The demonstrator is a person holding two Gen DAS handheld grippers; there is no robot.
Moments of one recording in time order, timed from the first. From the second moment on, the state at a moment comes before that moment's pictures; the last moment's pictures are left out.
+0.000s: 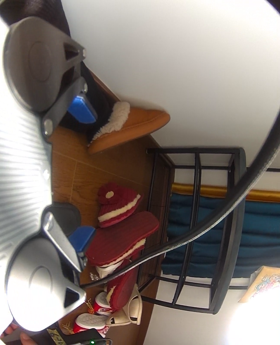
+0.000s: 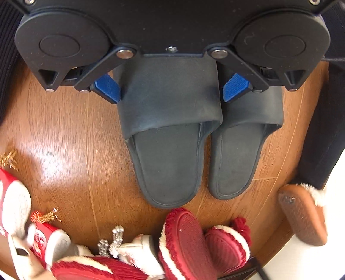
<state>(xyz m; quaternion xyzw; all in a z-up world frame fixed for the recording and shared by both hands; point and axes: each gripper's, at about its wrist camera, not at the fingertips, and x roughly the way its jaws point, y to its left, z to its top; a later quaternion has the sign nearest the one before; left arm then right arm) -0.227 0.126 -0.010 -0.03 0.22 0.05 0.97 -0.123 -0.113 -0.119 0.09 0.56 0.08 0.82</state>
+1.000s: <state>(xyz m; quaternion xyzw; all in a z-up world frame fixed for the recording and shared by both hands) -0.228 0.131 -0.007 -0.03 0.21 0.05 0.98 -0.127 -0.117 -0.070 0.21 0.48 0.11 0.84</state>
